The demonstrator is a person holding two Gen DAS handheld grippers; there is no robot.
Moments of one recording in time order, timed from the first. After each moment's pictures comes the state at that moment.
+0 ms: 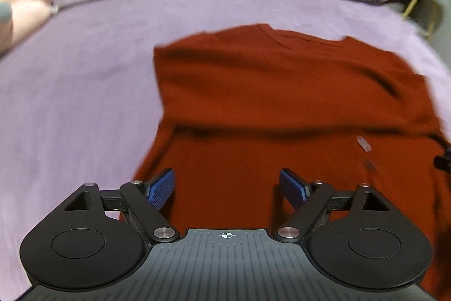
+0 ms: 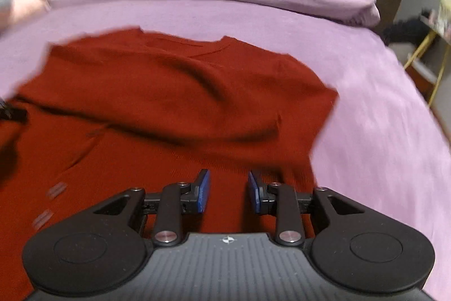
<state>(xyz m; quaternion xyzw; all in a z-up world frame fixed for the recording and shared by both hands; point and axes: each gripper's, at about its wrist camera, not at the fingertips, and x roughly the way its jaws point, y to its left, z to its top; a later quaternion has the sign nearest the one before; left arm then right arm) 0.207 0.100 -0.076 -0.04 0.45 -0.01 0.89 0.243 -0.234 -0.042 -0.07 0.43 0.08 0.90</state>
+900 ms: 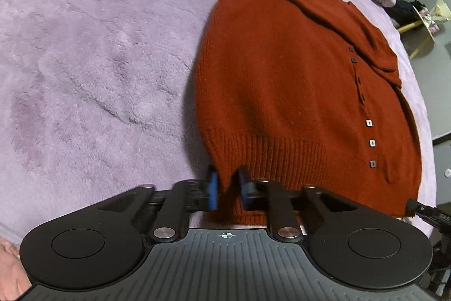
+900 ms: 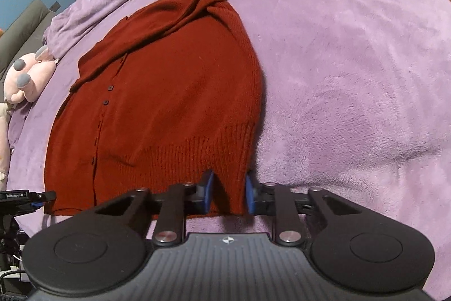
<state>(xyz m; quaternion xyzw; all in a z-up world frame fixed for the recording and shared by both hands) 0.062 0.187 -0.107 -0.22 0.55 -0.04 0.80 0.058 -0.340 -0.047 0.19 0.53 0.07 0.82</state>
